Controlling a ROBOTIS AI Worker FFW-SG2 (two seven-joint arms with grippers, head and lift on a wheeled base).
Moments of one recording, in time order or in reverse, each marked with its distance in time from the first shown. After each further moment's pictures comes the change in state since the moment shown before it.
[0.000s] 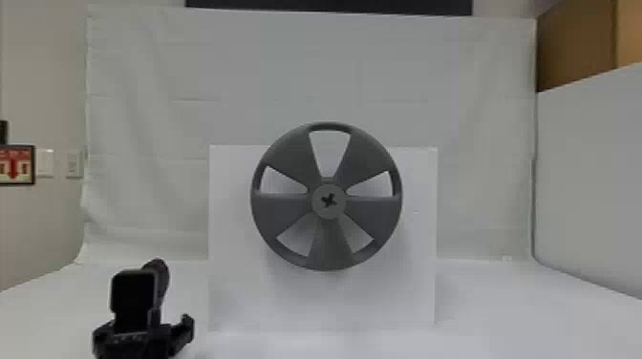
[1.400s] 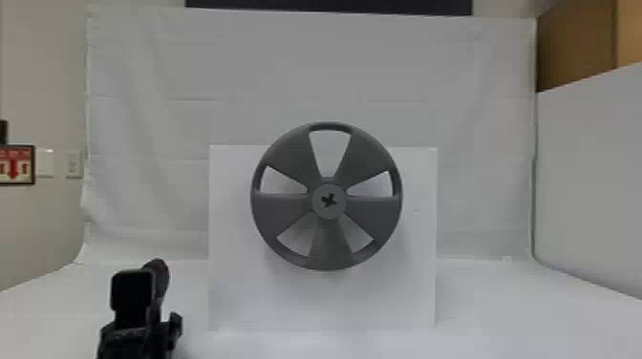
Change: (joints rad) left arm -0.053 -0.003 0.016 0.113 0.023 -0.044 0.036; right arm -0.009 -0.003 0.025 0.014 0.002 0.000 0.000
